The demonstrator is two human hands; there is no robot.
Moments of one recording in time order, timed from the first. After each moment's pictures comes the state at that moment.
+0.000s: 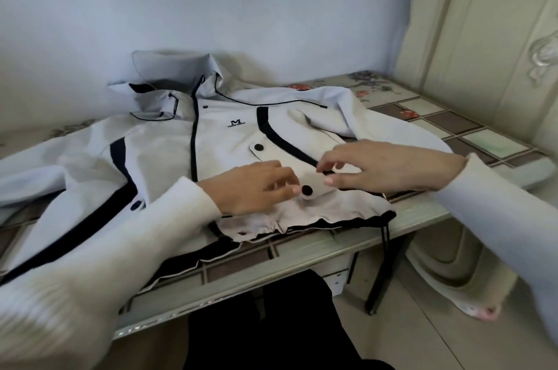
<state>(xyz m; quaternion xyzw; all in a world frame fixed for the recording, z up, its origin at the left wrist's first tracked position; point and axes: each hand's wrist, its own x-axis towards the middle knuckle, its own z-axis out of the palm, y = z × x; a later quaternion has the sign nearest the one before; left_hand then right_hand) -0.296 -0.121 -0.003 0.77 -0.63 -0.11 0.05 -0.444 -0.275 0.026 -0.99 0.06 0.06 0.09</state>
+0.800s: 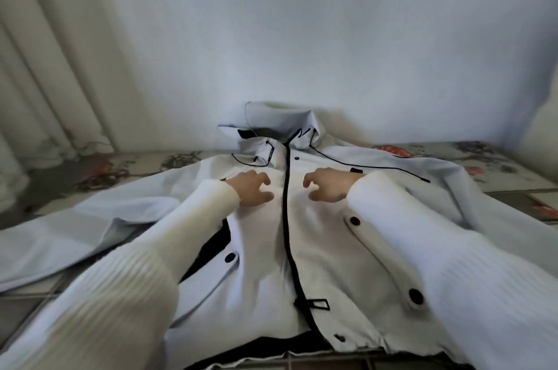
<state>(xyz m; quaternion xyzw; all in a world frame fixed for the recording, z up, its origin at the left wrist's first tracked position) -0.126 -0.066 0.023 0.94 -0.31 -0.10 0.01 -0.191 -0.242 0.018 -0.99 0.05 0.09 0.05</state>
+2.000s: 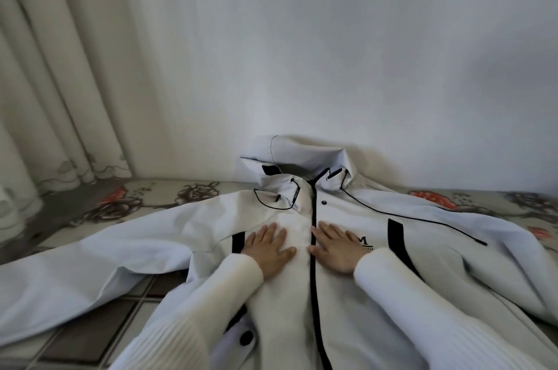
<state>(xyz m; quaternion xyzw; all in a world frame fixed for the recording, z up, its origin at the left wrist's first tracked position) -0.060 -0.073 -0.061 0.95 -0.27 -0.14 0.05 -0.127 -0.236 -0.049 -0.99 0.07 0.10 0.08</state>
